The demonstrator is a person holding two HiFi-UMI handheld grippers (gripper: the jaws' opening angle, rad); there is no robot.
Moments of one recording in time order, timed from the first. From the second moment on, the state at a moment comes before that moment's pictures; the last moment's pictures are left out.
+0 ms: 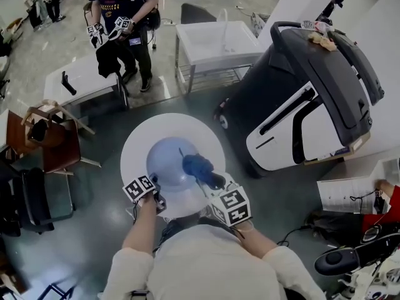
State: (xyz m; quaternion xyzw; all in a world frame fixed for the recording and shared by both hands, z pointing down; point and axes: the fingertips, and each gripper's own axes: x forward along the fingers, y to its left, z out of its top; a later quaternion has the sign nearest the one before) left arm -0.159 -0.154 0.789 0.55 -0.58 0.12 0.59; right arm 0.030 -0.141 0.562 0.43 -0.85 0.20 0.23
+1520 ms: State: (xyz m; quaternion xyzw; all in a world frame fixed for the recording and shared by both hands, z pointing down) left arm -0.105 -0.131 0.581 0.78 -0.53 0.13 0.30; right arm 0.018 -0.114 0.547 0.41 -0.87 0.19 0.20
